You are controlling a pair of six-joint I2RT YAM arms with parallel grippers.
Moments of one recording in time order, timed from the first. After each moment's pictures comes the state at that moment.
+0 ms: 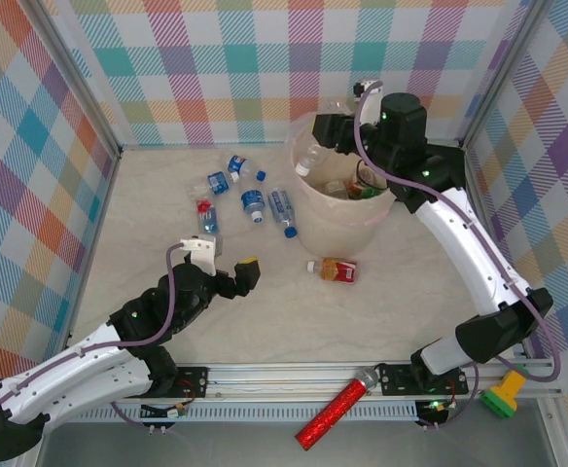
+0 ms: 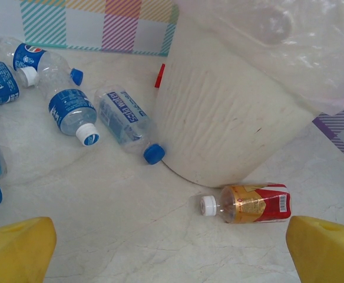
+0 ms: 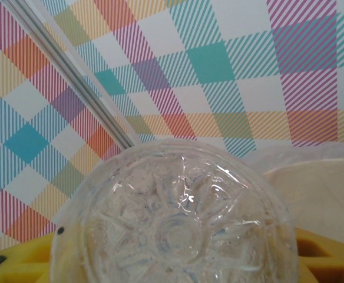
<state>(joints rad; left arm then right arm) -0.94 0.64 0.61 -0.31 -0.41 -0.47 0.48 1.49 1.72 -0.43 -0.18 0.39</state>
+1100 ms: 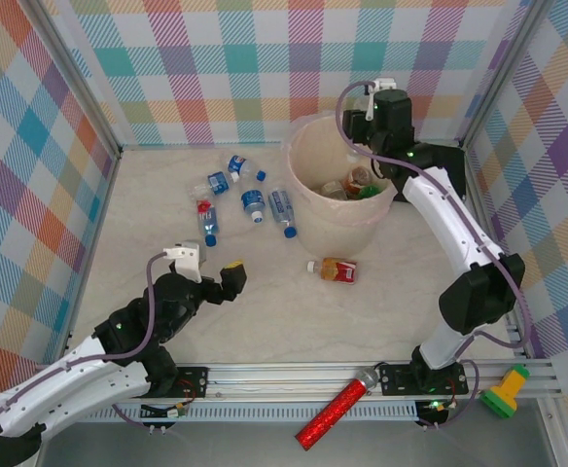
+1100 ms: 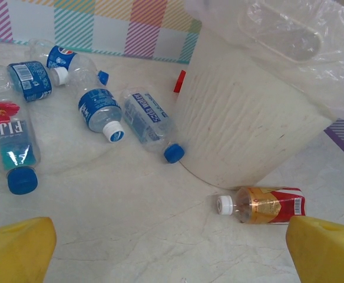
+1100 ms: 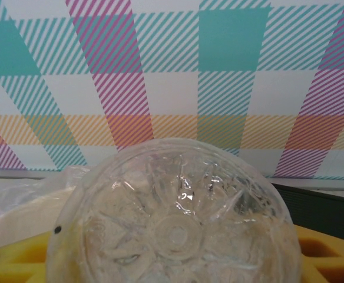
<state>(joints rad) -0.94 0.51 0.57 -0.41 -0.47 -0.50 0.37 1.67 1.74 -0.42 0.24 0.13</state>
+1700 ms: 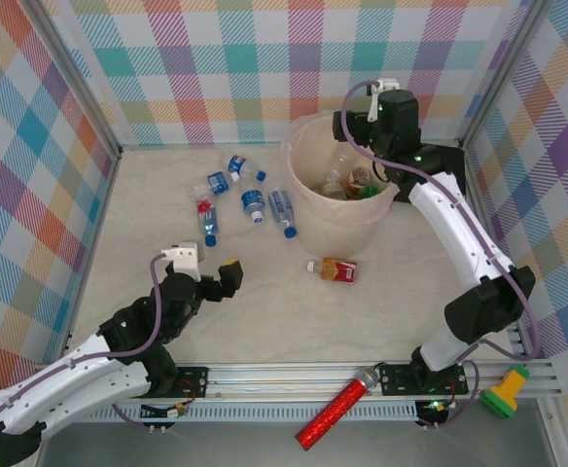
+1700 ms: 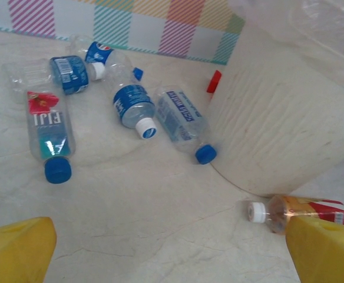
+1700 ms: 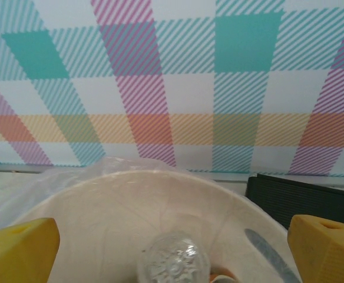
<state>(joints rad) -0.94 0.56 0.56 -0.43 -0.59 -0.55 0.40 1.58 1.73 -0.47 0.19 0.17</state>
